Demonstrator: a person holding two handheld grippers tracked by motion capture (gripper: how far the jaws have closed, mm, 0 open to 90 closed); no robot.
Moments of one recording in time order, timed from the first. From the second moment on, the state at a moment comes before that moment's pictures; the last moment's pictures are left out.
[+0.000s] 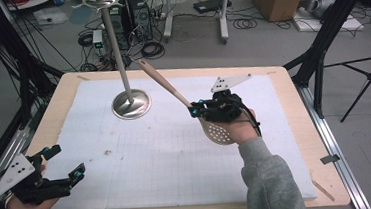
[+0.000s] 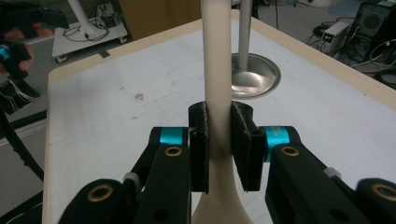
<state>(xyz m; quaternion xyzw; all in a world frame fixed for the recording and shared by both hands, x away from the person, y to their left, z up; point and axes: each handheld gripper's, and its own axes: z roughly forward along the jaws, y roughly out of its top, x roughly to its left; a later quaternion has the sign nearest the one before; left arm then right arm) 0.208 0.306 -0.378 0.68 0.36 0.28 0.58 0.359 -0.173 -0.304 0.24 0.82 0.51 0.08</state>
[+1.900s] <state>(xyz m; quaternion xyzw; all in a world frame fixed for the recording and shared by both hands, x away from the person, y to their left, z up) 0.198 0.316 -0.377 0.66 0.36 0.29 0.59 0.392 -0.140 -0.237 0.27 0.77 0.55 0.15</state>
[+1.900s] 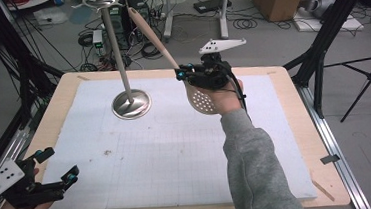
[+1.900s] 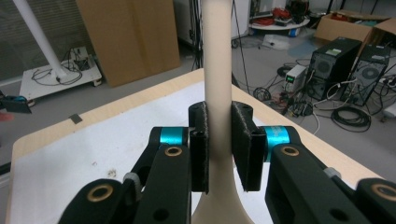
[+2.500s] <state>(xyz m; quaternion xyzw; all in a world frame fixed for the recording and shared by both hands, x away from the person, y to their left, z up) 0.195 0.317 -0.377 0.67 0.36 0.29 0.59 0.397 -0.129 -0.230 0.28 0.76 0.56 0.15</state>
